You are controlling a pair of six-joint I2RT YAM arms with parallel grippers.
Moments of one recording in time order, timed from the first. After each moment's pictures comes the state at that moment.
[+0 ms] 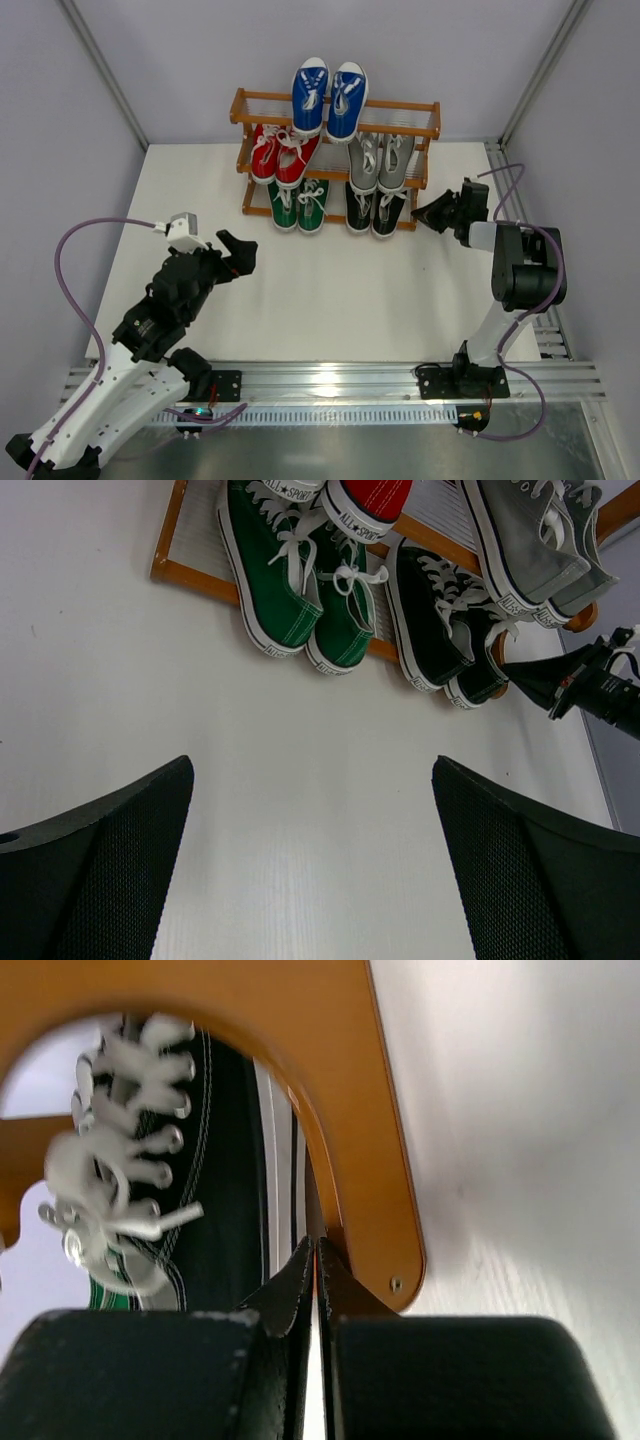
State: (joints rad) left arm -0.62 0.56 0.71 -0.44 -0.38 -0.63; right arm -0.09 1.79 0.85 0.29 -0.45 0.84
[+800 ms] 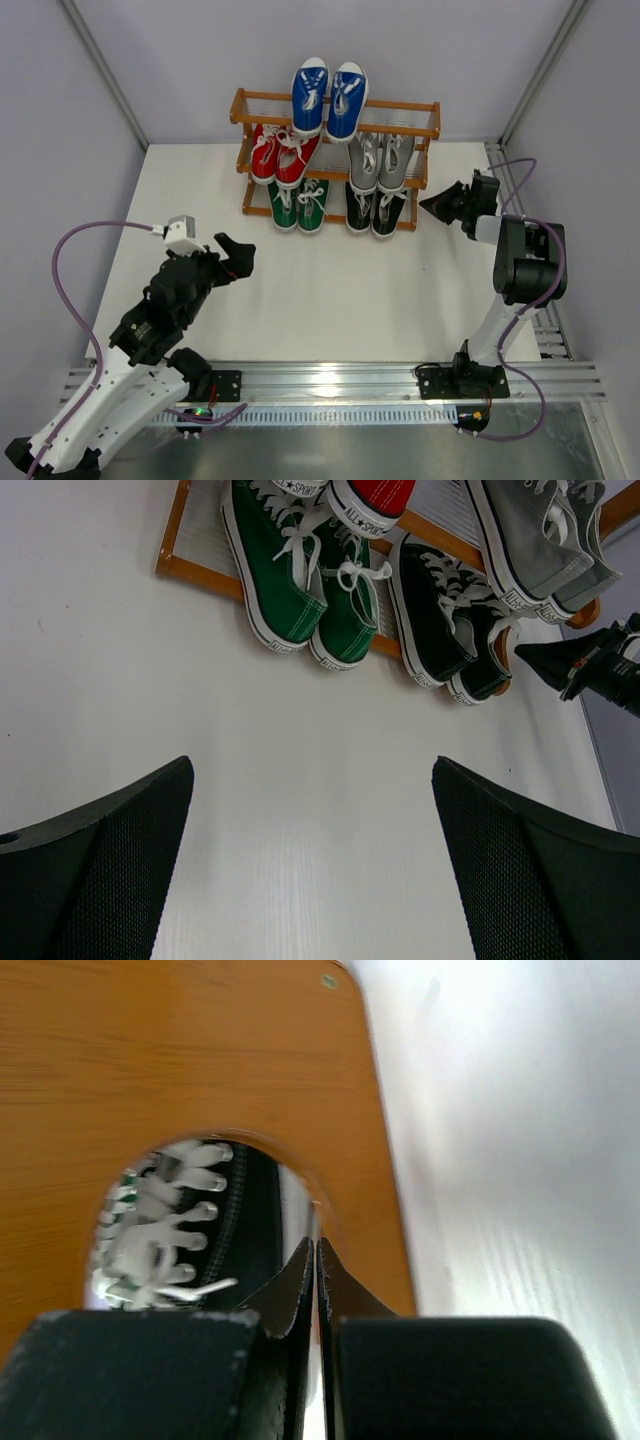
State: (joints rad) left arm -0.62 0.54 0.71 -0.47 -0.38 -0.63; right arm -0.15 1.87 0.97 0.31 -0.46 0.81
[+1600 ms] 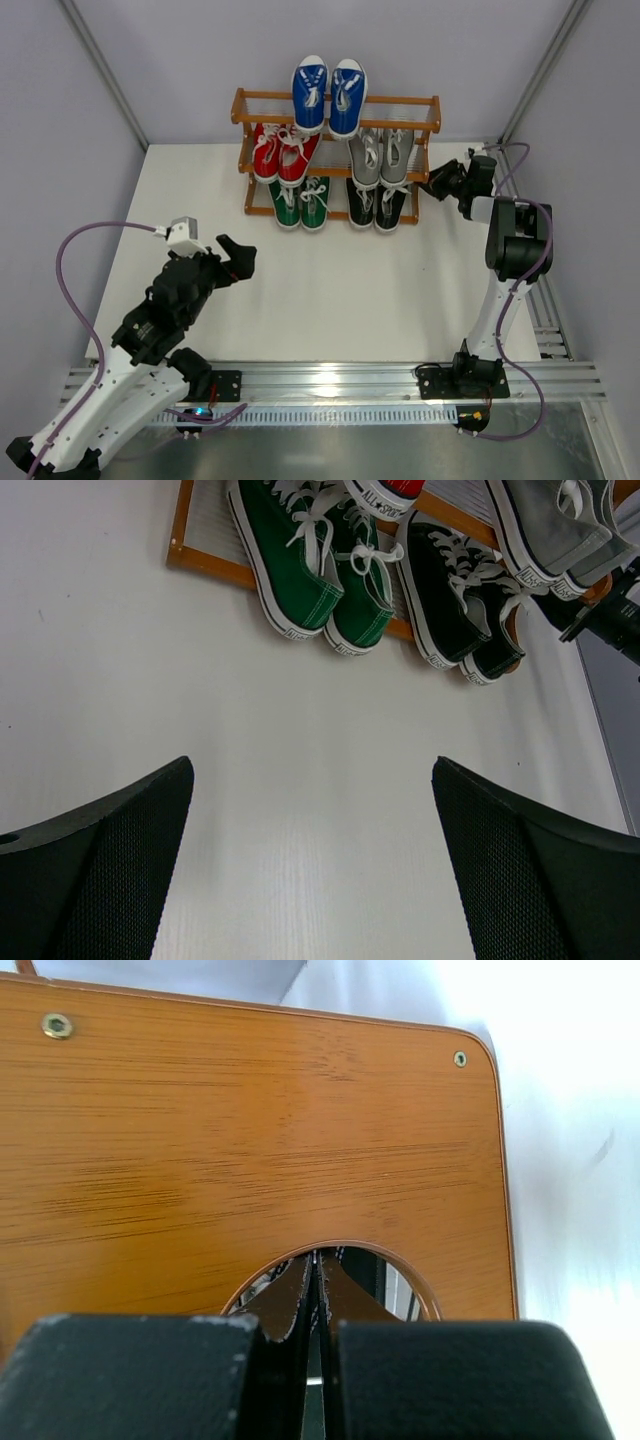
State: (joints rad) left arm -0.62 0.53 0.69 -0.47 -0.38 -0.63; right arm -0.15 2.07 1.22 0.42 -0.65 0.97
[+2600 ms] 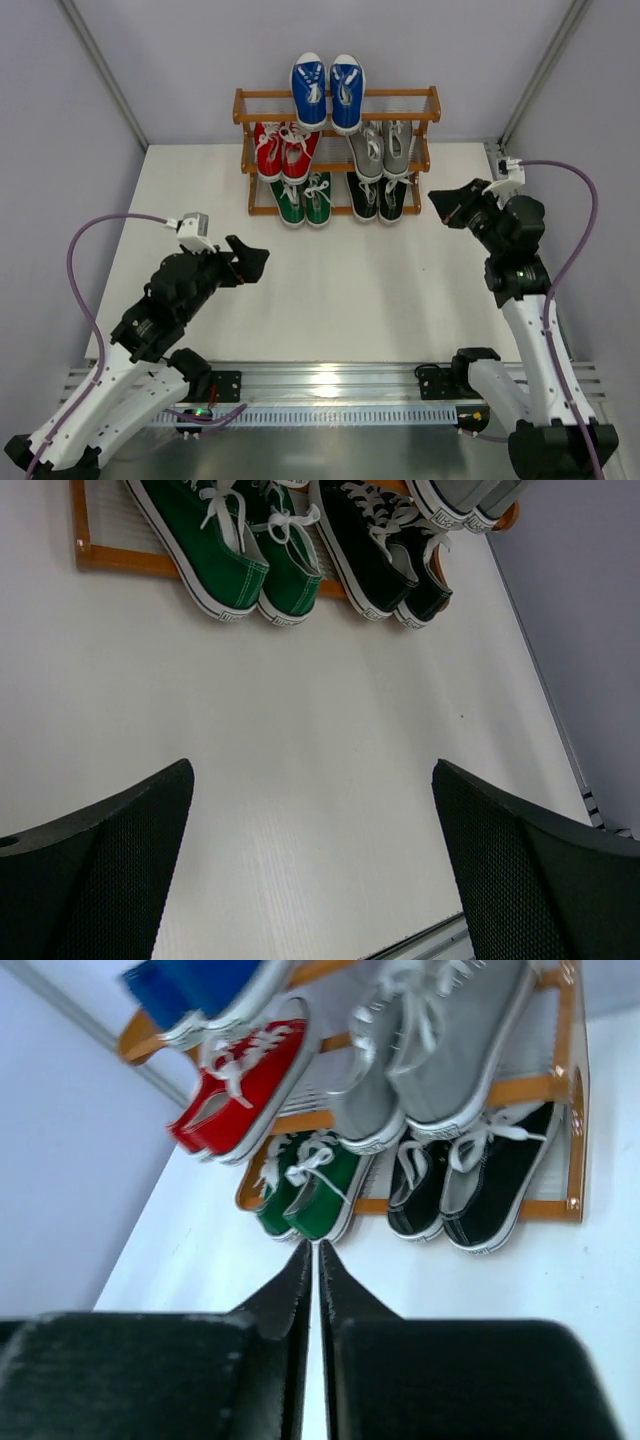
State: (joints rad) left arm -0.62 0.55 0.72 -0.44 -0.21 -0.59; right arm -0.02 0.88 0.81 -0.06 -0.39 0.57
